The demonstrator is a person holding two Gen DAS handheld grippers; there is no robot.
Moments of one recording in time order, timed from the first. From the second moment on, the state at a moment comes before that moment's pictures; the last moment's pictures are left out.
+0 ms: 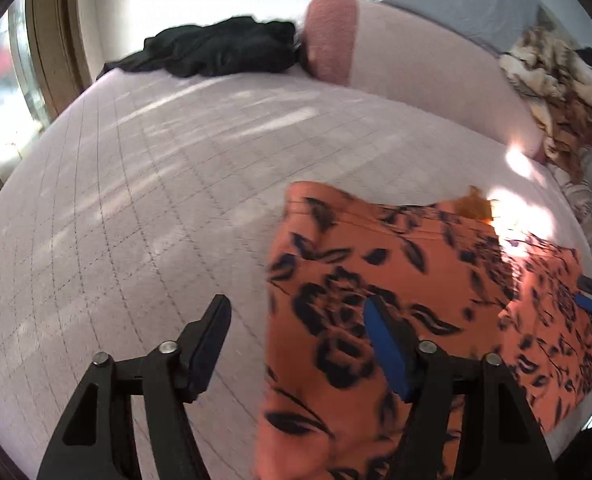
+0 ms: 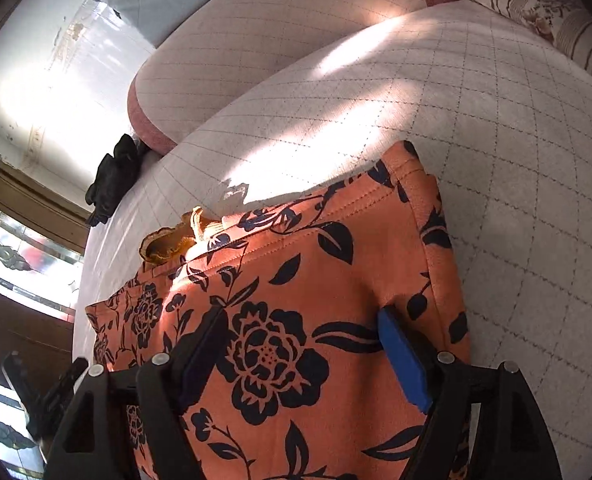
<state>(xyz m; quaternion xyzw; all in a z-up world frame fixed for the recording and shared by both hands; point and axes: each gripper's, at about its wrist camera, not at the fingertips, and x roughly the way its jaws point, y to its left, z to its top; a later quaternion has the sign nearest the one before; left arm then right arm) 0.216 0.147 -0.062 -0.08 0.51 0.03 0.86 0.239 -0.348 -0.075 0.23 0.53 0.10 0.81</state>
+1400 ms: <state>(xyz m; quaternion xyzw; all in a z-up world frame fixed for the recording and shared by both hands) 0.129 0.074 -0.042 -0.08 0.49 0.01 0.87 0.108 -0.343 -0.025 0.36 0.45 0.11 0.81</state>
